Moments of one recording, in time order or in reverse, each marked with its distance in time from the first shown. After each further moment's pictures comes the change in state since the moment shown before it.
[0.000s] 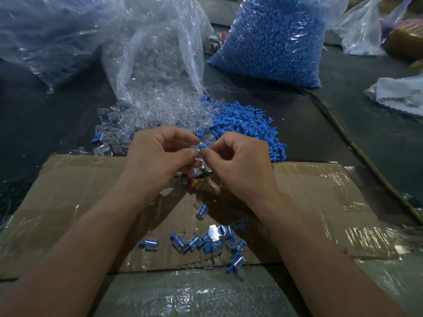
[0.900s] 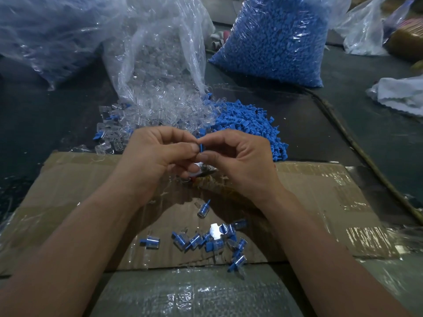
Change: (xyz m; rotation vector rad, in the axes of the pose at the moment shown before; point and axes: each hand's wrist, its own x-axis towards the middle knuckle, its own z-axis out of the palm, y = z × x) left_hand 0.003 0.004 -0.008 -0.224 -0.095 -0.135; right_hand 0.001 0.002 -0.004 0.417 -0.126 -0.112
